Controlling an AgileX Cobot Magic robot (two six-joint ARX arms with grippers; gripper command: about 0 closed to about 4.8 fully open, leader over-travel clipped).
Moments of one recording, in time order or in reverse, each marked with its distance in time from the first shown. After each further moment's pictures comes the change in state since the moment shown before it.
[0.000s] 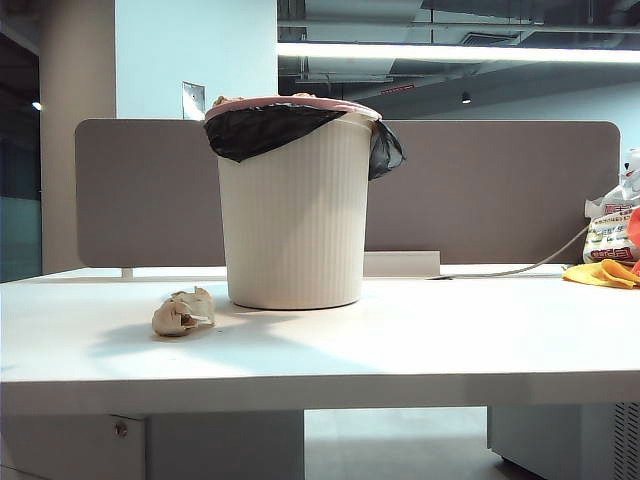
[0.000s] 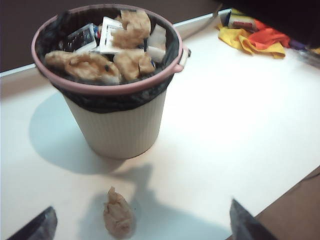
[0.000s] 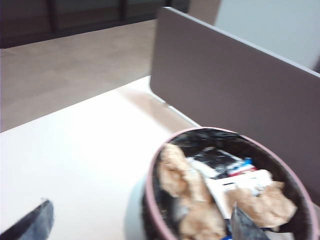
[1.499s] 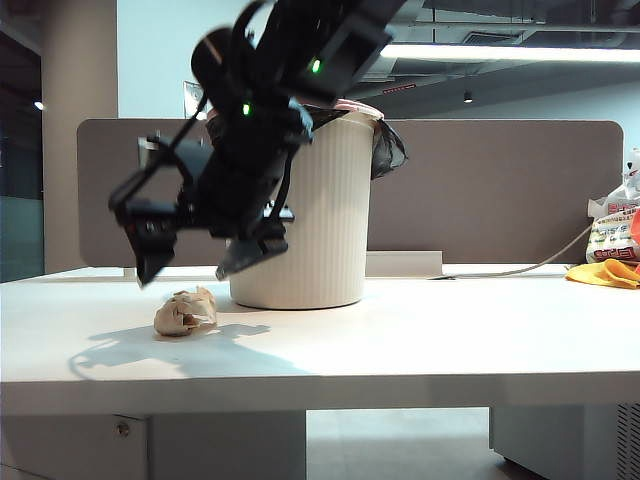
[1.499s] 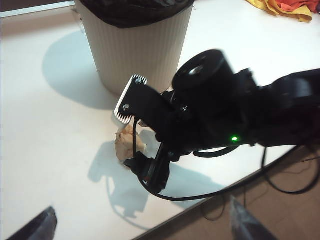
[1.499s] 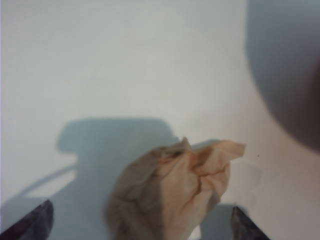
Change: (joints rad) left arm 0.000 -0.356 -0.426 0.000 -0.055 -0.049; right arm 0.149 0.330 -0.688 0.533 0.082 0.156
